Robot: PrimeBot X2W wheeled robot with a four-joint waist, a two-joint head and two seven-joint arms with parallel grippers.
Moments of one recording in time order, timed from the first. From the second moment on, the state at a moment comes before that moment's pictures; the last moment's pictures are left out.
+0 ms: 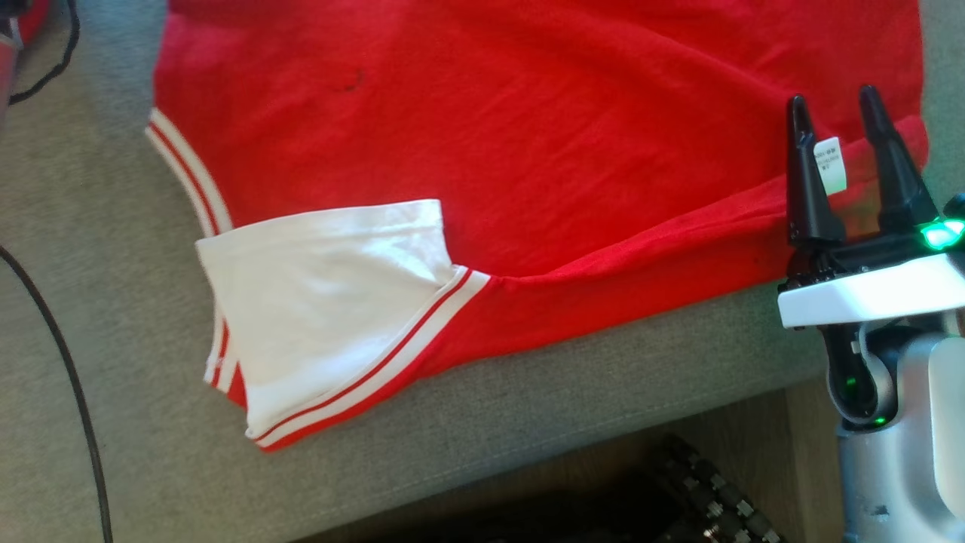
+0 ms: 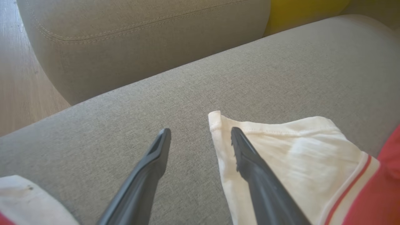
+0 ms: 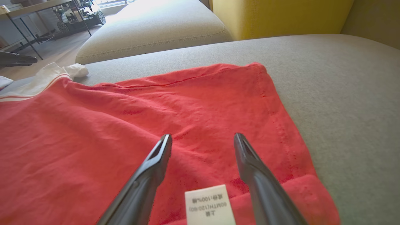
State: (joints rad) left arm -1.33 0.44 -0.64 0.62 -0.74 -0.12 0.42; right arm -0.29 -0.04 -0.08 -0.08 0.24 0.13 -0.08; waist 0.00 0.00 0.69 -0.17
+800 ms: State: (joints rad) left arm -1.41 0.48 -0.83 0.71 -0.78 -0.13 0.31; right arm -0.31 -0.04 -0.10 -0.04 0.27 0.13 -0.11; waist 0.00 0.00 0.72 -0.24
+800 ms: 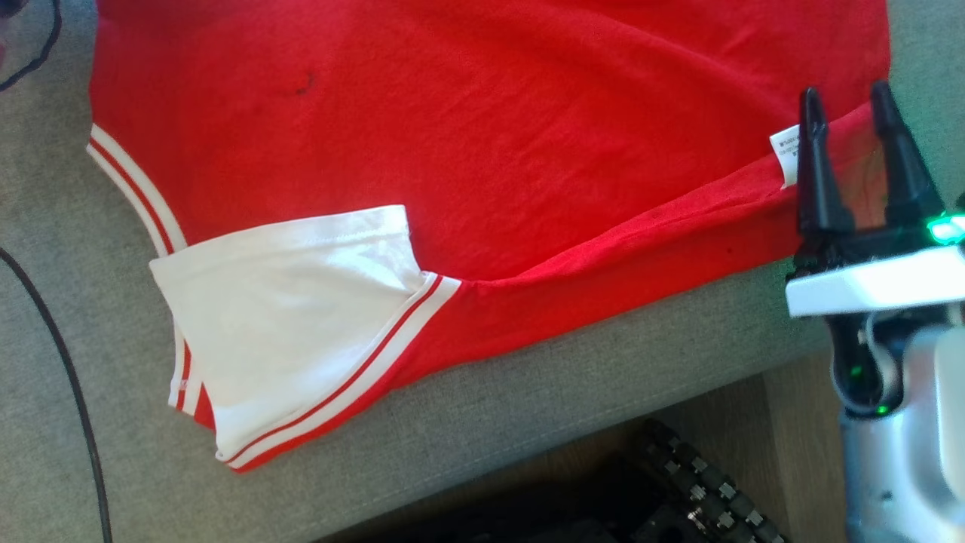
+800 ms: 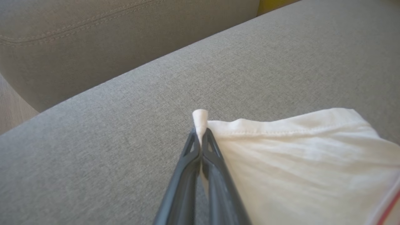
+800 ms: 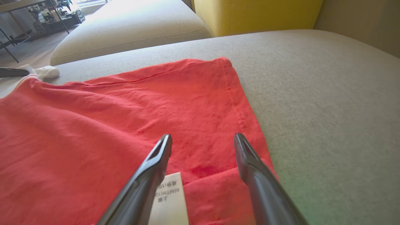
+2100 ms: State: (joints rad) left arm -1.48 0.48 -1.07 0.69 -0.94 -0.13 0.11; right arm -0.85 -0.06 -0.36 0.19 0.09 0.13 0.54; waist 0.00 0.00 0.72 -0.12
